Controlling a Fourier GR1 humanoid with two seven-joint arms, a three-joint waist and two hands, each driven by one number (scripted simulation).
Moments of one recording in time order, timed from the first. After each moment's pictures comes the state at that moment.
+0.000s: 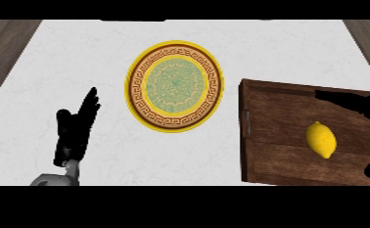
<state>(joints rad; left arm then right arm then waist) -0.03 0.23 -0.13 -1.45 0.06 0.24 0.19 -0.18 -0.92 0.19 -1.41 0.34 0.50 -0.34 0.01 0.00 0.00</state>
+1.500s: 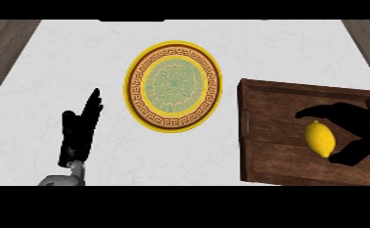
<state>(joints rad) -0.02 0.14 -0.05 -1.45 -0.05 0.18 0.19 -0.22 -0.66 0.10 -1.24 0.79 0.59 -0.46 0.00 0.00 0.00</state>
